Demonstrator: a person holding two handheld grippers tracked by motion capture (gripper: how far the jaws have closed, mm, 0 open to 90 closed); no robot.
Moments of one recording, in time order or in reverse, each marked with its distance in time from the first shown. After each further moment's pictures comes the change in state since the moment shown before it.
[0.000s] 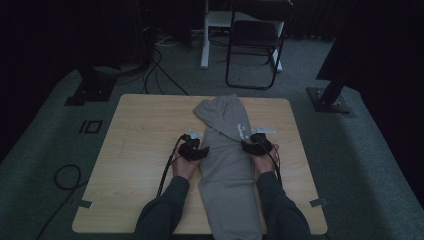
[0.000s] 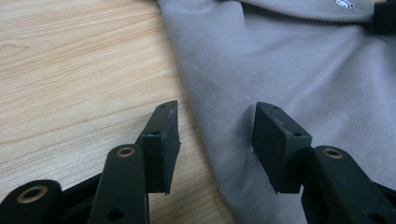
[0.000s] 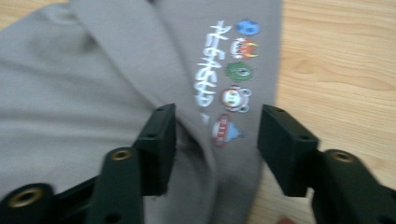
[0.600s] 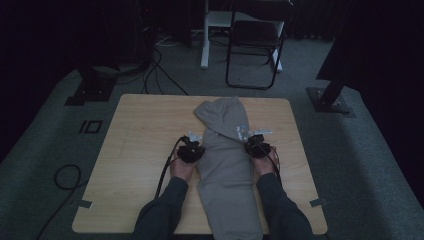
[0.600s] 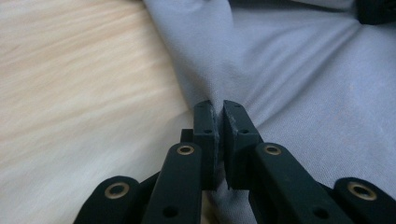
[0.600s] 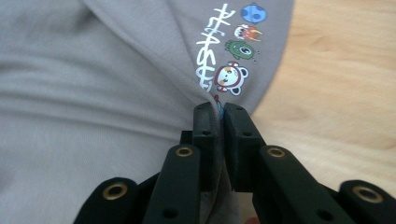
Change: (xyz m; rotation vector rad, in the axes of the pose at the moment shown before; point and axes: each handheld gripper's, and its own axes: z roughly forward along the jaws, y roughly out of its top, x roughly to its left) left arm 0.006 -0.013 -0.015 0.011 -0.040 0.055; right arm 0.009 -0.005 -0.005 0.069 0.013 -0.023
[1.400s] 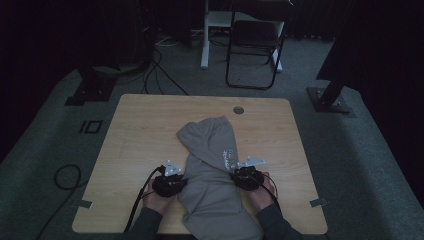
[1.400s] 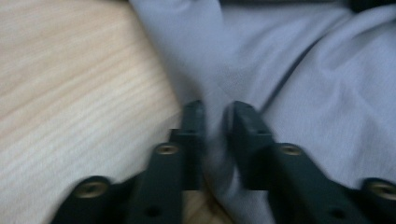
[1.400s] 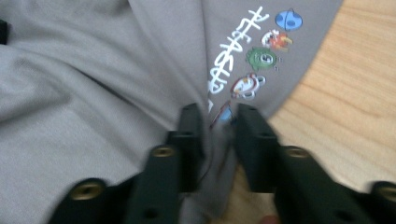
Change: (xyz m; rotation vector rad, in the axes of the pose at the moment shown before) left arm -0.014 -0.080 -0.090 0.021 -0.052 0.057; right arm 0.069 -0.064 -0.059 -0.008 0.205 -0.158
